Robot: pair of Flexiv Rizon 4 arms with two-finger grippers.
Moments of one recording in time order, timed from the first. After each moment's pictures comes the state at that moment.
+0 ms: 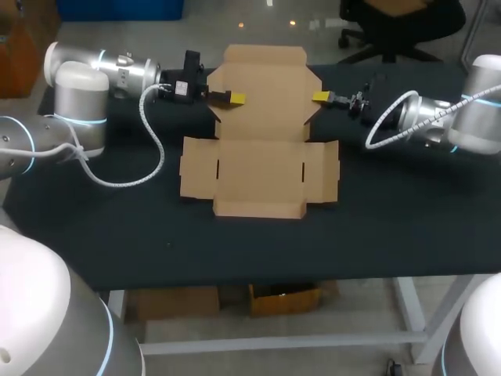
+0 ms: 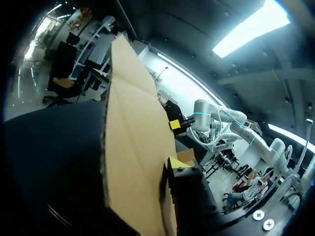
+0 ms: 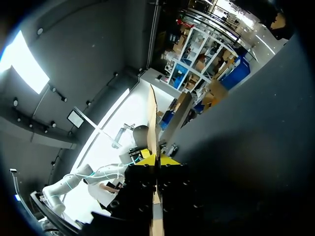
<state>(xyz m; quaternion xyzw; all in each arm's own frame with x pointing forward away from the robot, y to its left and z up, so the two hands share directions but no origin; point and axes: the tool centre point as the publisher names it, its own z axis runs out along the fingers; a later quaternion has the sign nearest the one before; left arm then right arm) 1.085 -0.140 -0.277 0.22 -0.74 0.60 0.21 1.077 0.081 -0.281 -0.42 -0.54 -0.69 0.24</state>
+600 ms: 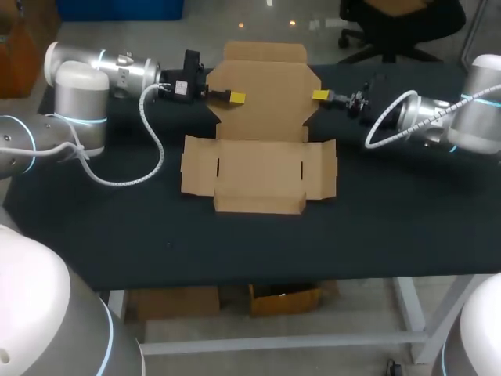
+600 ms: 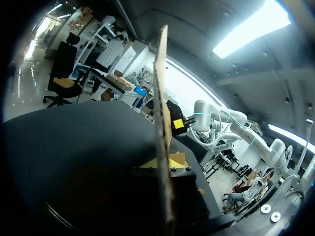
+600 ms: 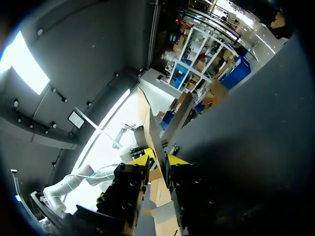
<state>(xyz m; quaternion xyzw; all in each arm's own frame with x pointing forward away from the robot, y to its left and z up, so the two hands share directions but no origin) 1.090 -0.138 -0.279 0.22 -0.74 0.60 0.20 1.079 0.080 -0.280 -0.42 -0.54 -0.69 0.24</state>
